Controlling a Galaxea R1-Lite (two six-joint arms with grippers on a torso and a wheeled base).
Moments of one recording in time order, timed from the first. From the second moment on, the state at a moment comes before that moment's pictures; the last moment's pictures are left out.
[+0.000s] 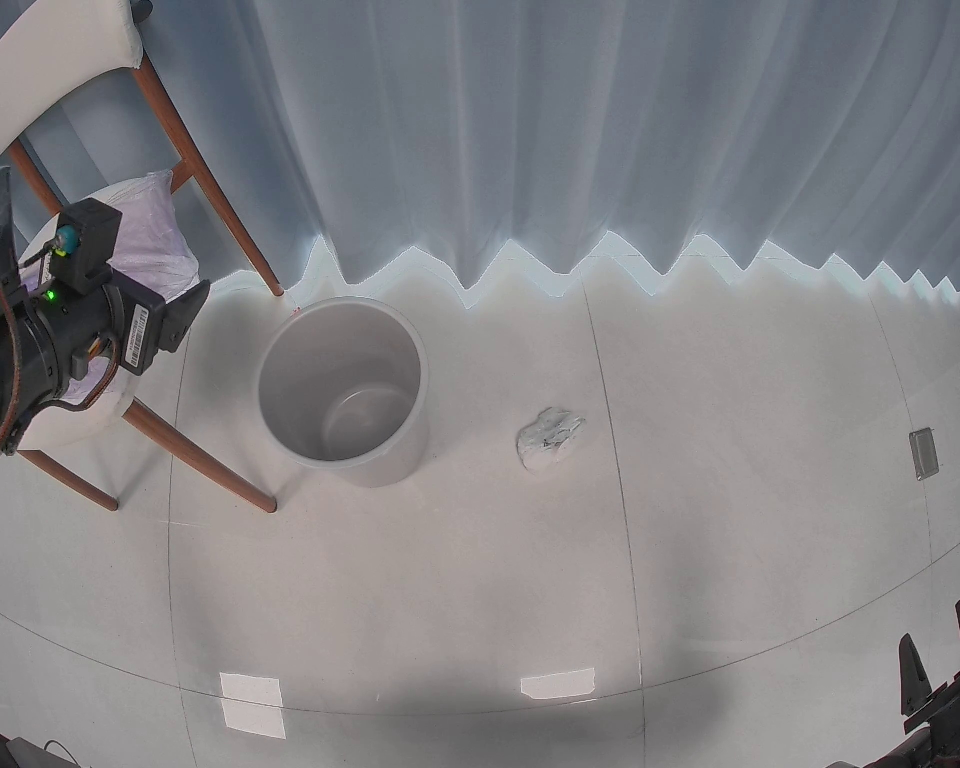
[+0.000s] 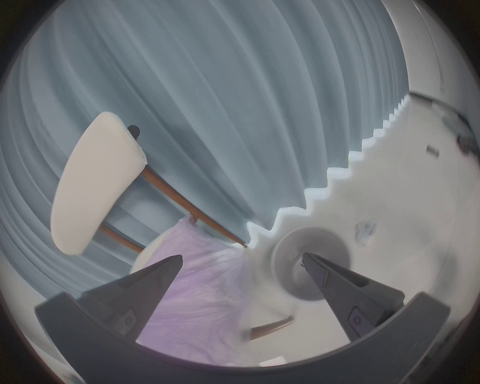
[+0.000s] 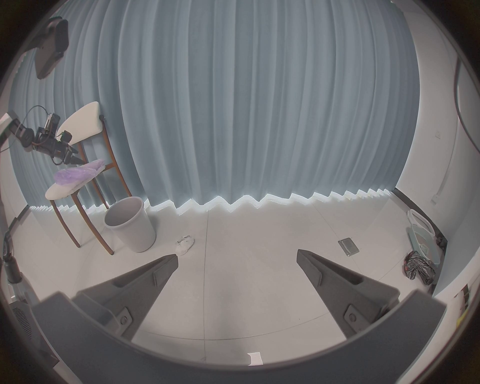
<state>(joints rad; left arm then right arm) -0.37 1.31 -0.97 -0.31 0.40 0.54 0.00 0.02 -0.02 0.00 -0.02 0.00</state>
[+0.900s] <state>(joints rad) -0.16 1.46 -0.90 -0.42 0.34 0.84 0.00 0.02 -0.02 0.00 -0.02 0.00</state>
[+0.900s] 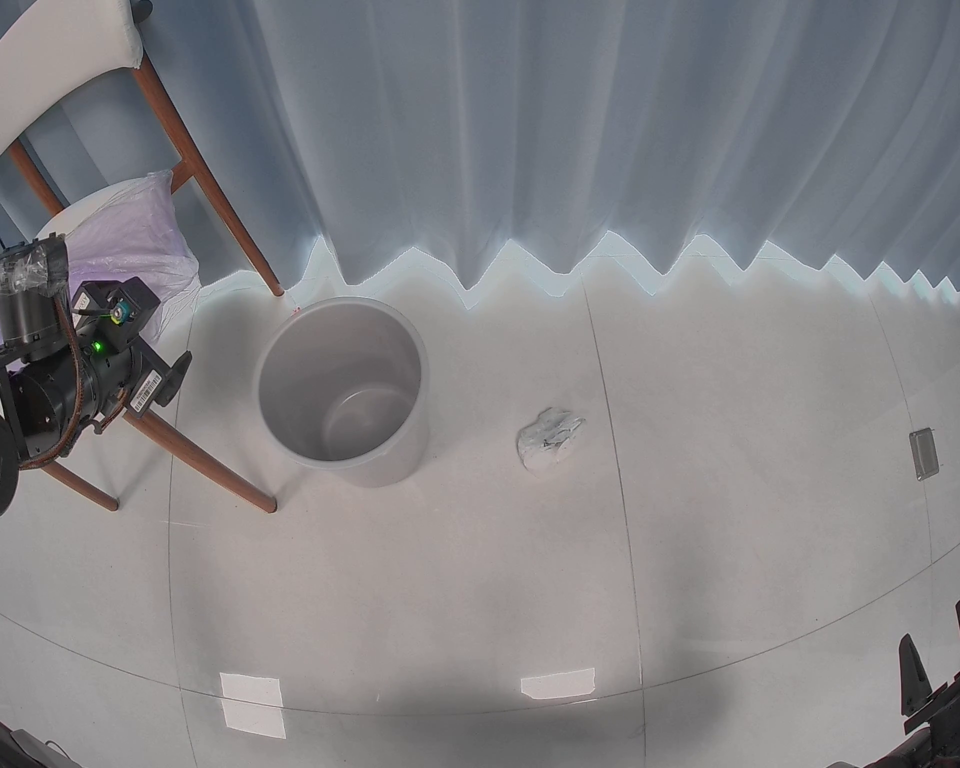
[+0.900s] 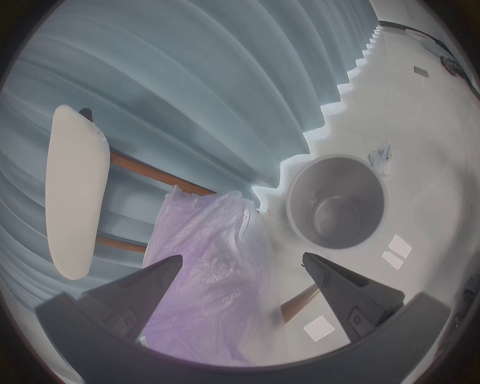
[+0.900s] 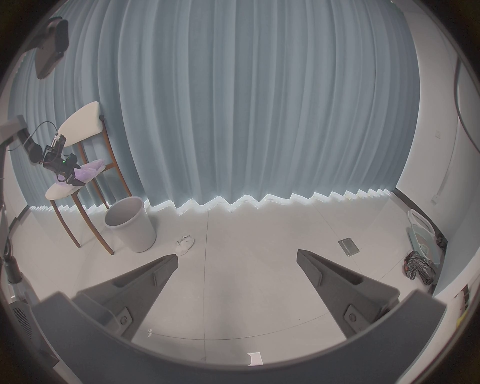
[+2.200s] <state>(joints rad) -0.01 1.53 -0.88 -0.59 0.30 0.86 0.00 0.02 -0.02 0.00 -0.02 0.00</state>
